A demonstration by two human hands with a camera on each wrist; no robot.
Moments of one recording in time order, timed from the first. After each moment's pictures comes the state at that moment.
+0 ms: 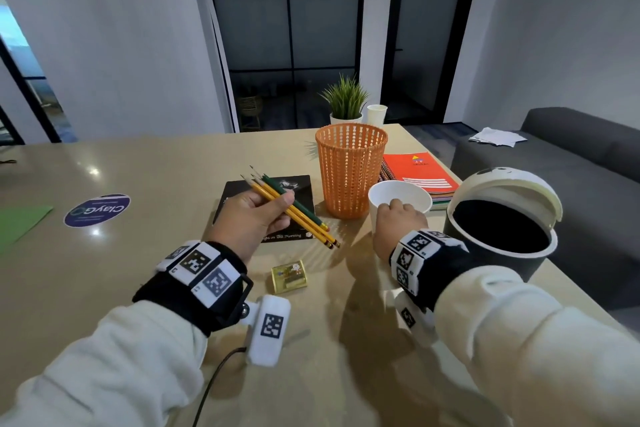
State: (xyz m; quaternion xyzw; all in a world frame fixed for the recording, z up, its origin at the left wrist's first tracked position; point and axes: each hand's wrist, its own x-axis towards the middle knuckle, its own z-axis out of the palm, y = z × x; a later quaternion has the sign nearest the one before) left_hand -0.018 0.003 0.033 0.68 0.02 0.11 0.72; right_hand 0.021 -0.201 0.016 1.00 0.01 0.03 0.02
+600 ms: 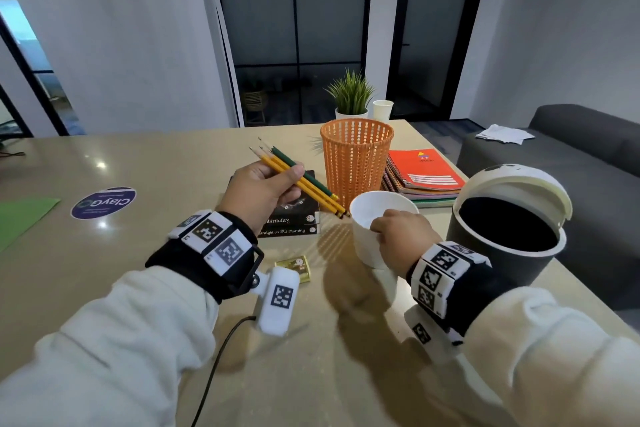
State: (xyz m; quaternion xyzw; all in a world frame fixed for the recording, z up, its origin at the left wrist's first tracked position) left_hand -0.006 -0.005 0.055 0.68 -0.01 0.14 0.72; right_hand 0.000 -0.215 0.016 0.99 0.17 0.03 0.00
